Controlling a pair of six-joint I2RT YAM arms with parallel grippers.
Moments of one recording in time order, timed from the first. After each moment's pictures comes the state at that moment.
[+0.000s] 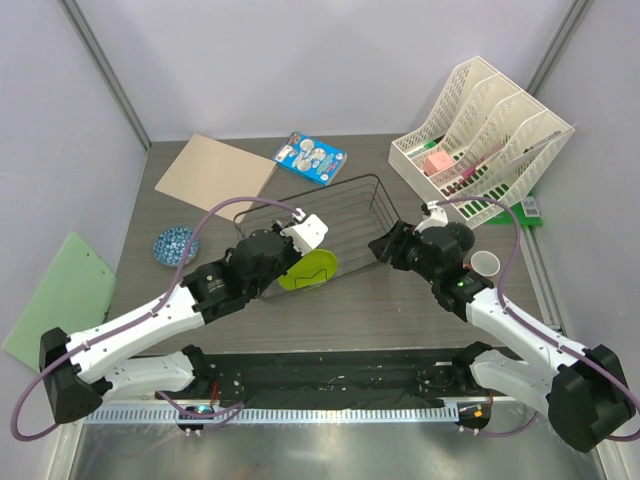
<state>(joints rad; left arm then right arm) -0.98 1.04 0.92 -0.27 -0.44 0.32 0.51 0.99 0.53 0.05 0.03 0.71</state>
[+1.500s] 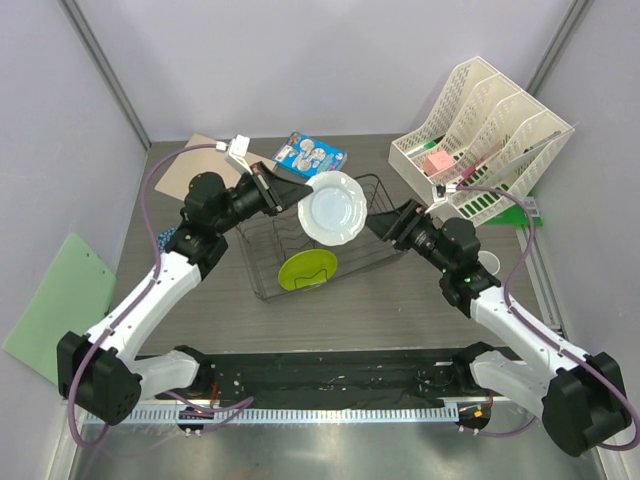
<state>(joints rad) -0.44 1.17 0.98 0.21 0.45 -0.89 0.41 0.98 0.55 0.38 -0.27 0.90</state>
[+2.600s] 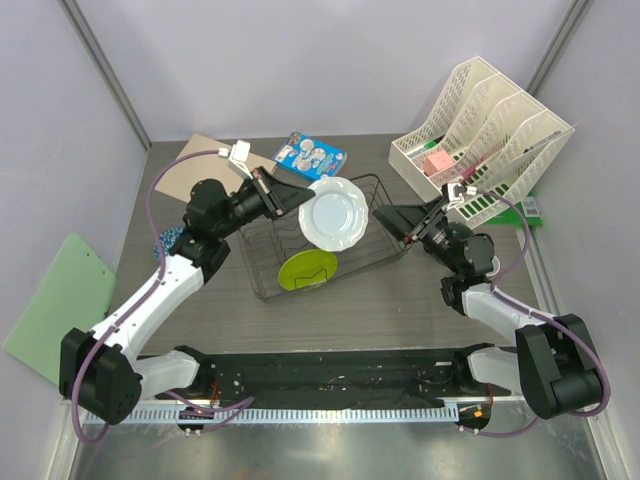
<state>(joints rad) -0.44 1.17 0.91 0.32 0.48 -0.97 0.25 1.19 0.36 1.23 -0.55 1.44</state>
